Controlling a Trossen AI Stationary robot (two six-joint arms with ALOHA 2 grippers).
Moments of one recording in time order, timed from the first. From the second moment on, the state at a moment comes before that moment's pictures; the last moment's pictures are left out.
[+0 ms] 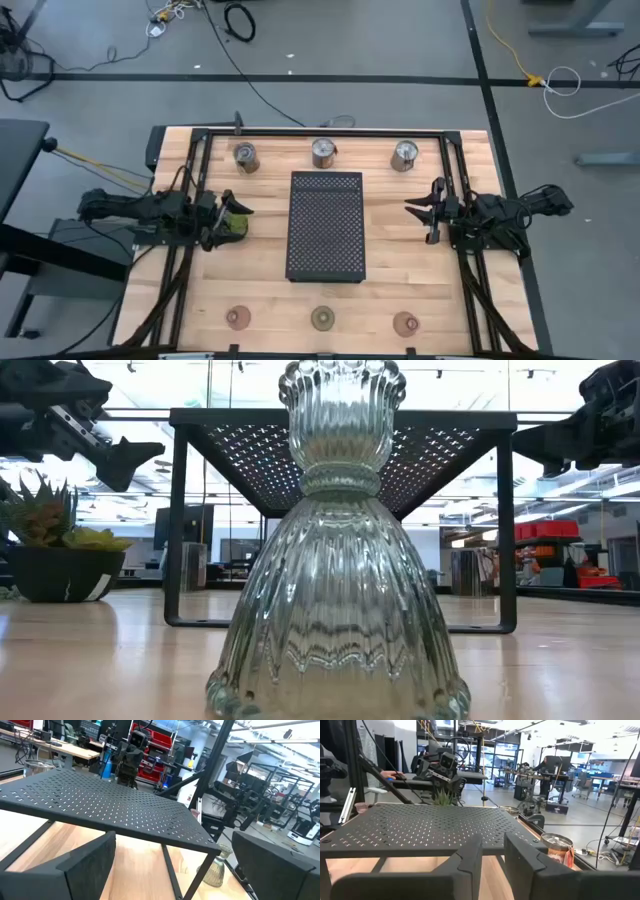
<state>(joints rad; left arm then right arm) -0.13 0.01 0.01 0.05 0.01 -0.35 0.26 0.00 0.02 0.07 0.43 -0.14</state>
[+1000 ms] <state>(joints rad) -0.13 0.01 0.01 0.05 0.01 -0.35 0.26 0.00 0.02 0.07 0.43 -0.14</state>
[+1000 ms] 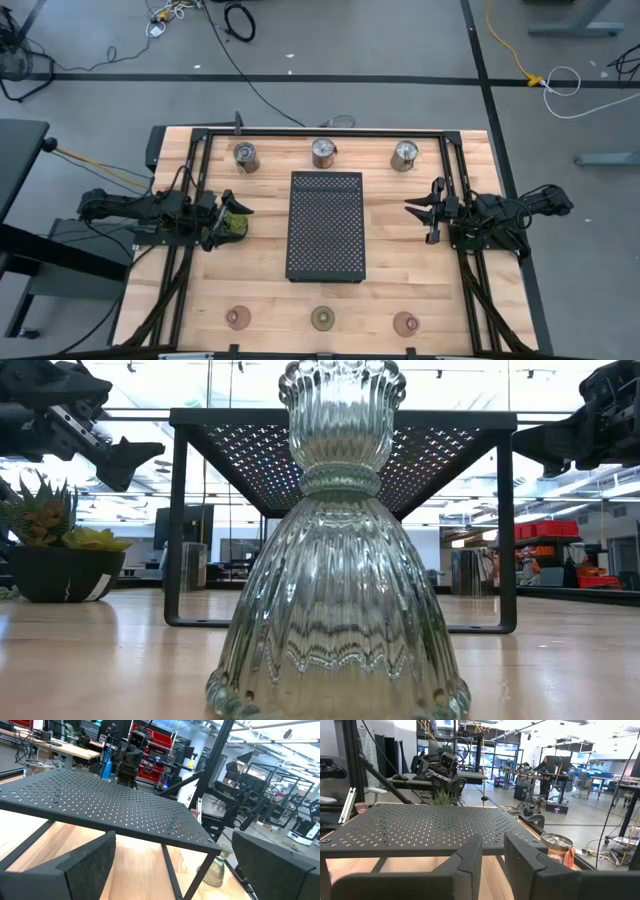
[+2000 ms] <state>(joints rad) -0.13 0.01 0.01 0.07 -0.27 -0.41 0.26 0.00 0.02 0.07 0.43 -0.14</state>
